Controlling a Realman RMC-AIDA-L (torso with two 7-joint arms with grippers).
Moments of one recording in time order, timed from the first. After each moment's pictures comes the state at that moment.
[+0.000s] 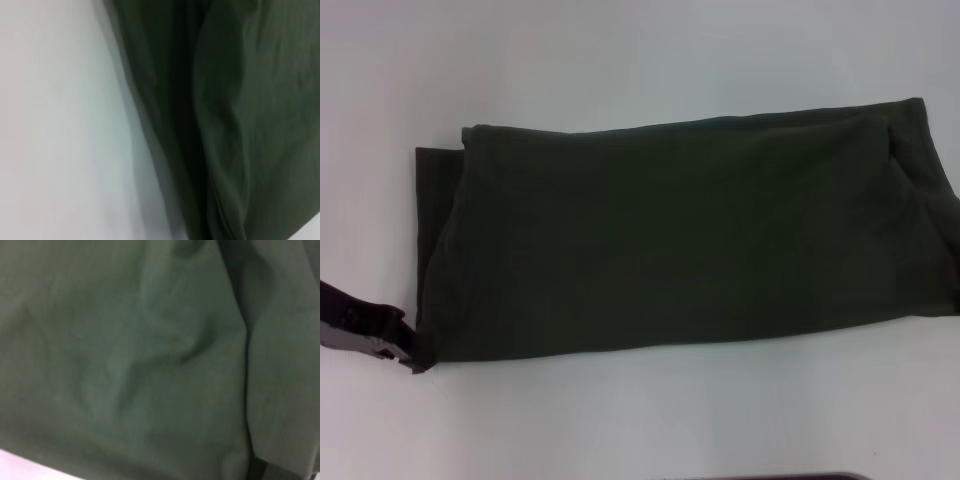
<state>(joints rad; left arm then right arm) -0.62 -2.02 0.74 0.79 2.72 1.80 -2.46 0.60 2.00 -0.73 -0.94 -2.90 -1.74 2.40</state>
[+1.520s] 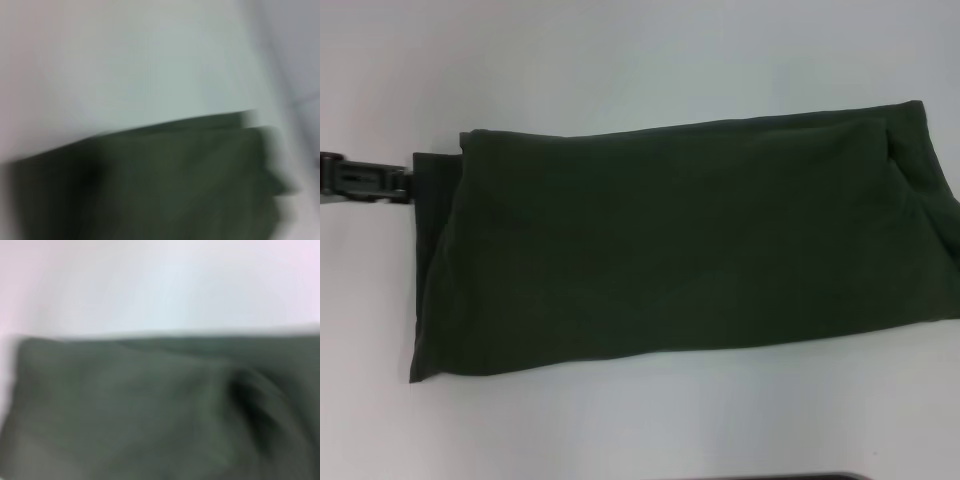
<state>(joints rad) -0.58 -1.99 0.43 1.00 2.40 1.98 -2.29 0.54 1.89 -0.39 -1.07 -2.50 -1.97 2.24</state>
